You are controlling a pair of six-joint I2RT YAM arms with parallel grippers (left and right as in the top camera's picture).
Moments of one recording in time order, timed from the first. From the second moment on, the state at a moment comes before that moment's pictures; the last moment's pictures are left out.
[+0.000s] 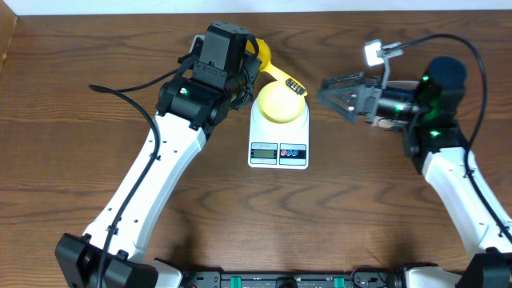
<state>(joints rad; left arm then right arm) -0.43 1.58 1.54 -0.72 -0.03 -1.41 0.10 1.43 0.94 0.33 -1.20 0.75</state>
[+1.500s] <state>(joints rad) -0.51 1.58 1.54 -0.80 -0.03 -1.52 0.35 1.43 0.94 0.30 -0.66 0.80</state>
